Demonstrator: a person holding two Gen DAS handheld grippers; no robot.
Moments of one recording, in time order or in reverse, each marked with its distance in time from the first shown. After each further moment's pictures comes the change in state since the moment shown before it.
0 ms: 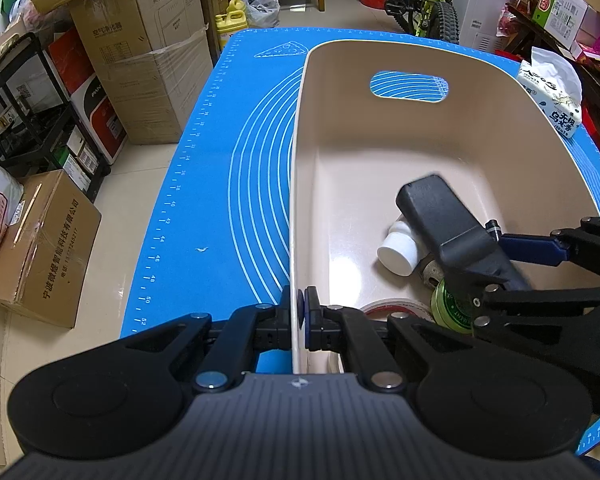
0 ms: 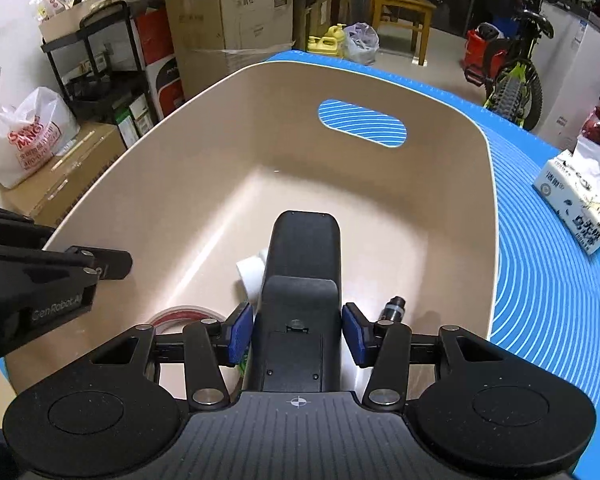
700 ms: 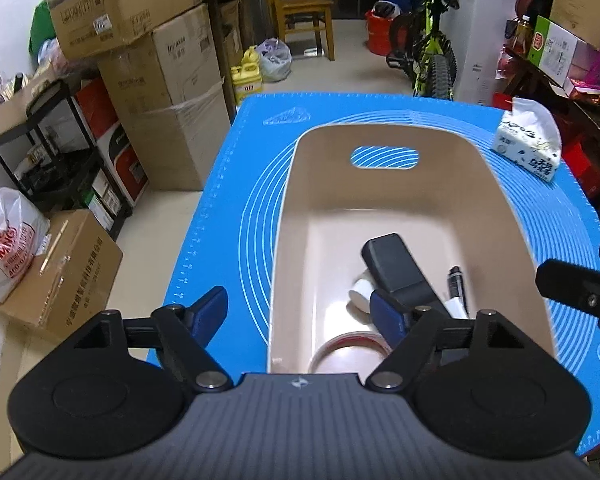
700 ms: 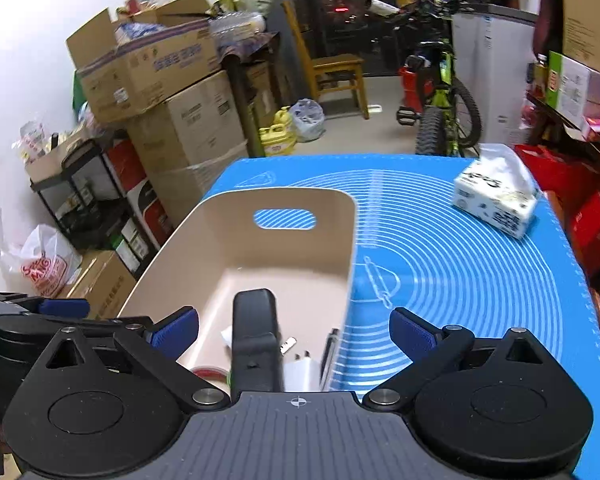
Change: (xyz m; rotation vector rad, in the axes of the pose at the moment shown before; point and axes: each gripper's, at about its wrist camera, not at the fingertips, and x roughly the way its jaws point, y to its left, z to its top) left arm -0.074 -0.028 0.007 -0.007 -0.150 0.058; right arm -0.116 -0.066 -0.029 0.279 -0.261 0.019
